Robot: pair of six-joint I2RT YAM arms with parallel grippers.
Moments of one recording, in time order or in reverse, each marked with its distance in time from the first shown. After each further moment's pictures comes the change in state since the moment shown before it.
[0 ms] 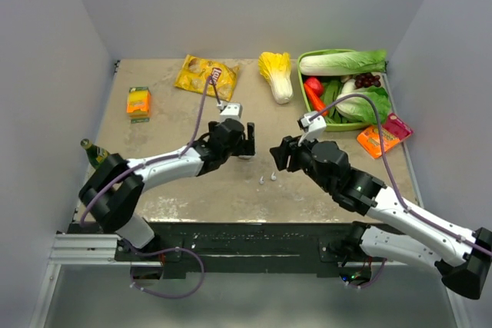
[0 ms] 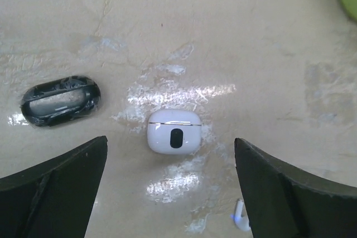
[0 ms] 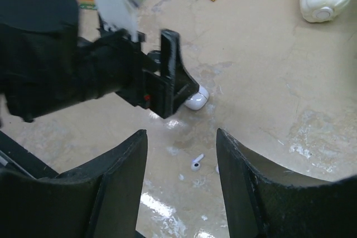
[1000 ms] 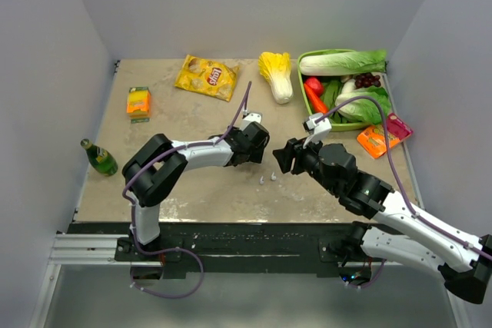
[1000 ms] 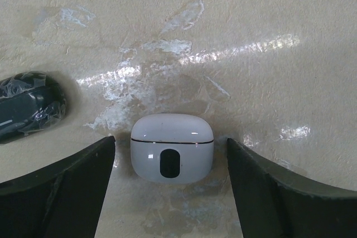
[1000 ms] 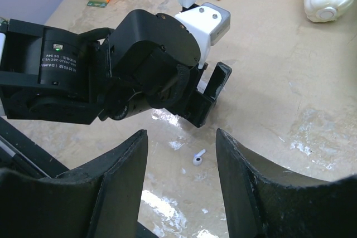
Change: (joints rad) left arm -0.060 0.373 0.270 -0.219 -0.085 0.072; right arm 0.000 -0.074 0.000 -0.053 -0.024 -0.007
